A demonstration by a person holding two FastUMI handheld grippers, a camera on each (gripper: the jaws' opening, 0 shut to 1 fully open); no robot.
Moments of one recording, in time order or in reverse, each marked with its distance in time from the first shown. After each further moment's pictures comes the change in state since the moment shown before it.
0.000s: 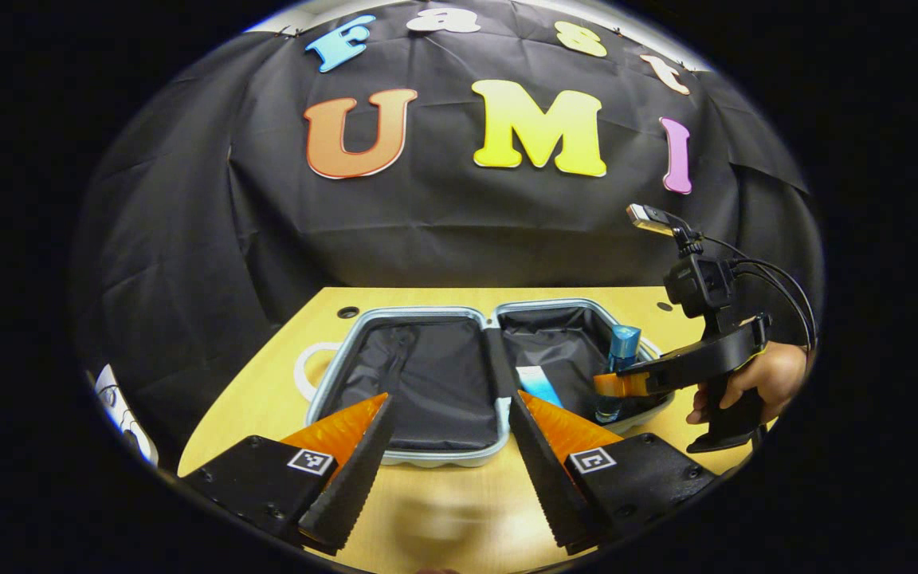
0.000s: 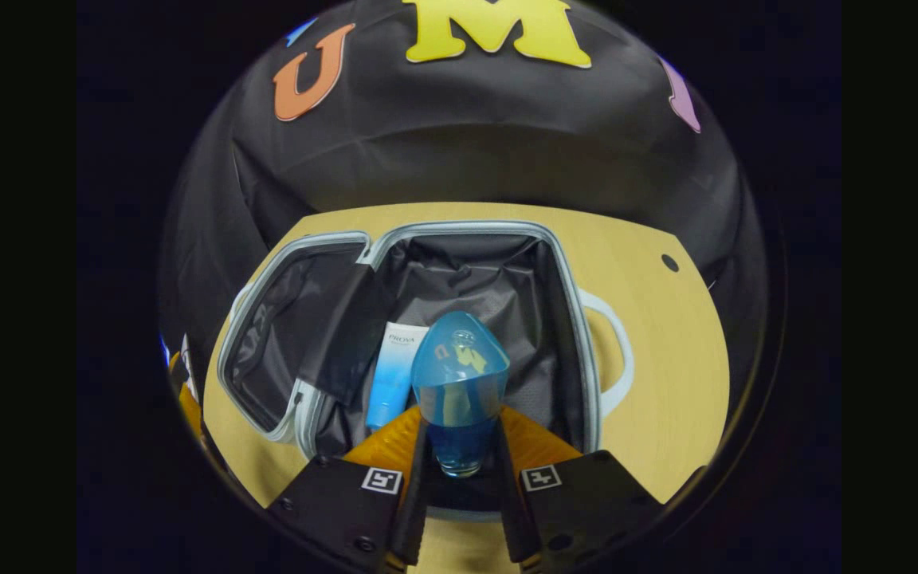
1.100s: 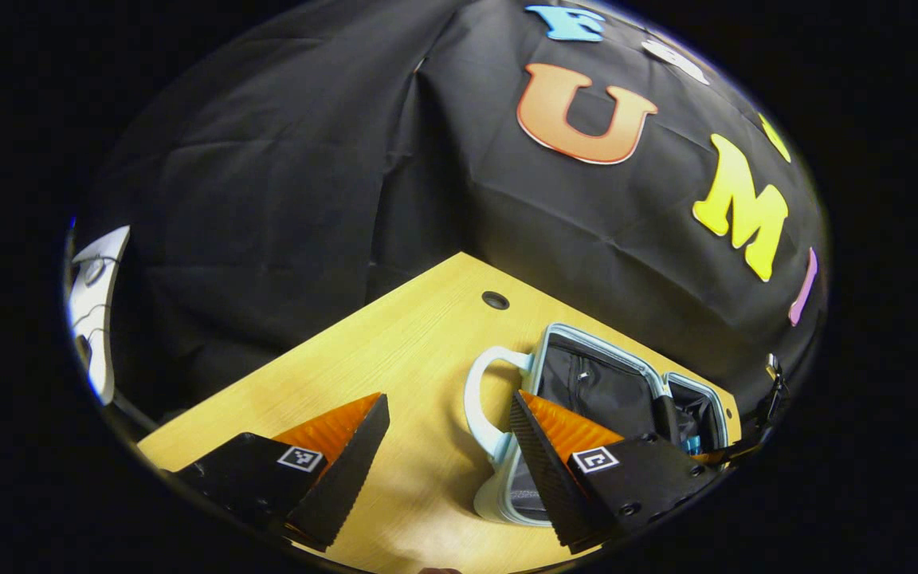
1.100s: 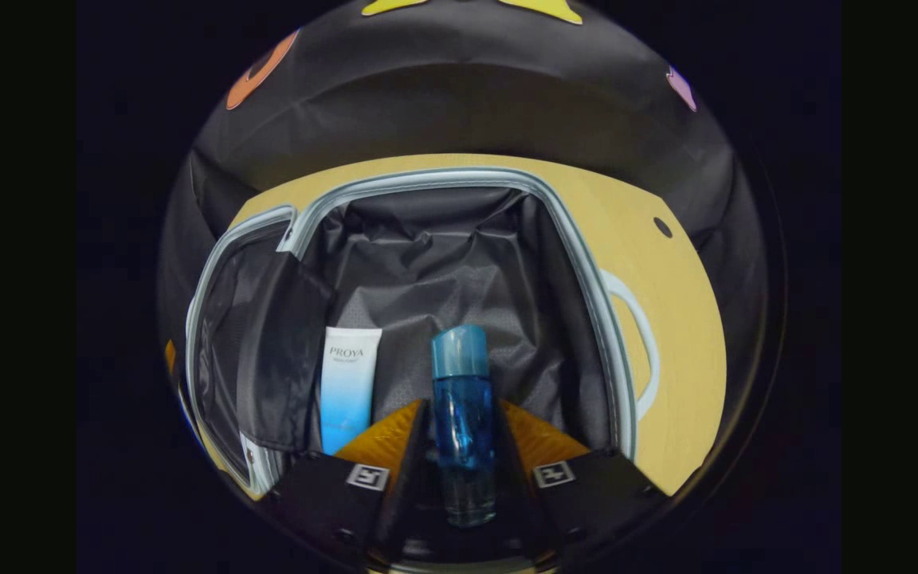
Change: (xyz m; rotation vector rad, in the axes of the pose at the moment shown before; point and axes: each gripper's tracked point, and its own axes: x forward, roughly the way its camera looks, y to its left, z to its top) left arm 0.093 0.210 -0.044 -0.507 0.067 0.220; right arm 0.059 -0.004 0.006 0.090 0.139 -0.117
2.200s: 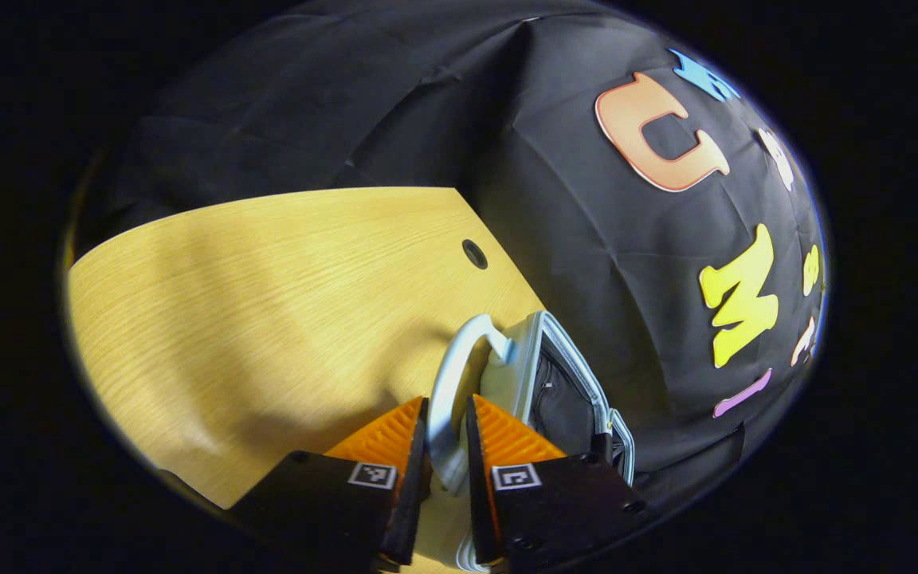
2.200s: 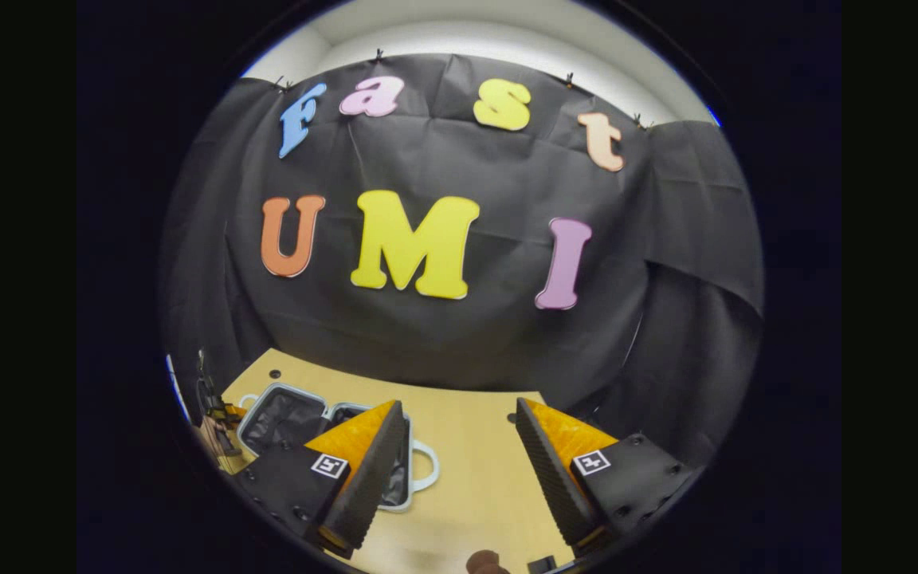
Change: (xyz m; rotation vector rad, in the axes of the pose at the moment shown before) left arm 0.074 -0.035 -0.035 -0.417 0.184 -0.251; right arm -0.456 -0.149 0.082 -0.086 -0.822 -0.170
